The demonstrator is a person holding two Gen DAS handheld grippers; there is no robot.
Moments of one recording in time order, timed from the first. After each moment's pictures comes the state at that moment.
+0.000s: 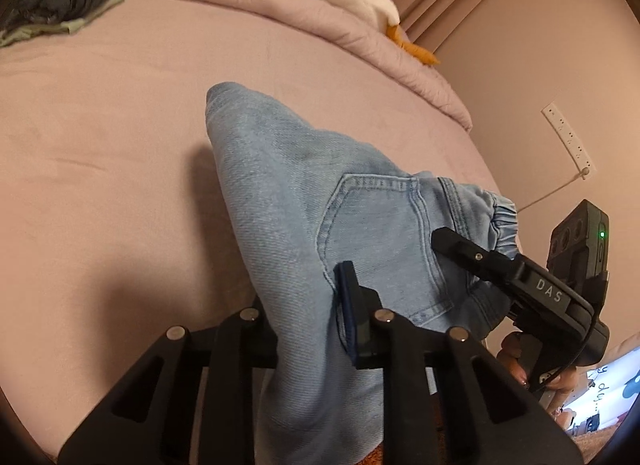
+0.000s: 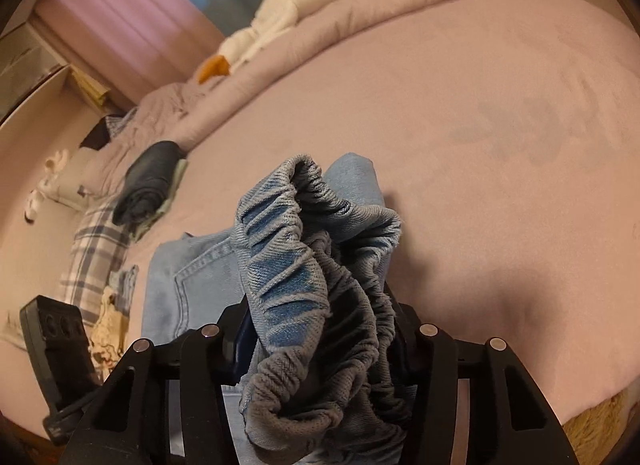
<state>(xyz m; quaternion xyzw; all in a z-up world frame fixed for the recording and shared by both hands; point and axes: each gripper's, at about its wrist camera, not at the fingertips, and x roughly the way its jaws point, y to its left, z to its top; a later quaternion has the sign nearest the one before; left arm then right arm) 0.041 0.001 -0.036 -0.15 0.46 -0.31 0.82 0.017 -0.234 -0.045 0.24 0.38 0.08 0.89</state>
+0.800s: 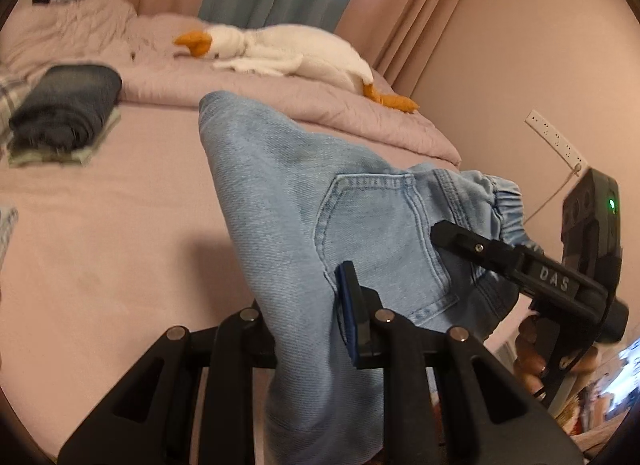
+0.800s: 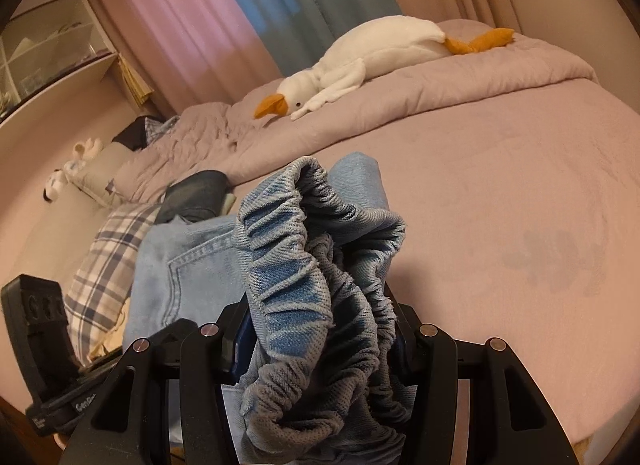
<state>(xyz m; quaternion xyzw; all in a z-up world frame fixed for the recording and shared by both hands) 0.055 0.025 0.061 -0.09 0.36 -0.31 0.88 0.035 -0.188 0.053 0.17 0.32 0.11 0.92</state>
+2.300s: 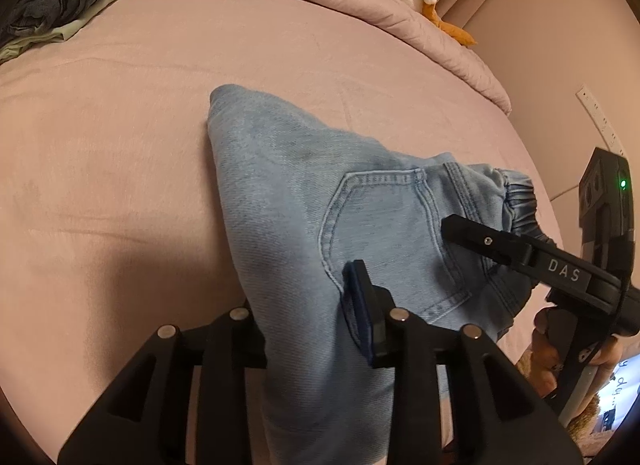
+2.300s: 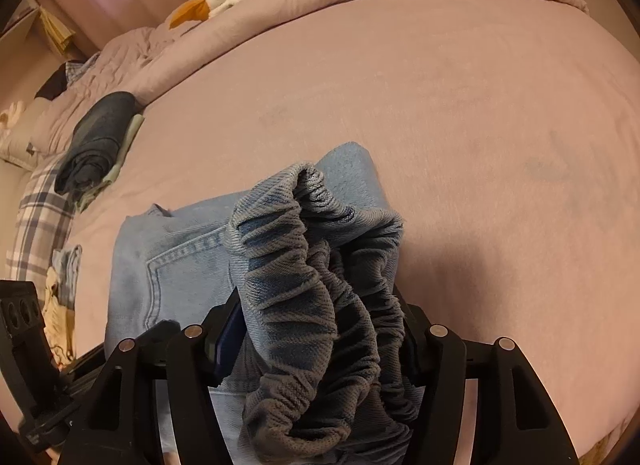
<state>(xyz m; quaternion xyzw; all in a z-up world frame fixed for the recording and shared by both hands) 0.117 0.012 -0.077 -0.09 0.51 -0.28 0.81 0.097 -0.190 -0.053 0.16 0.48 0.03 0.86</state>
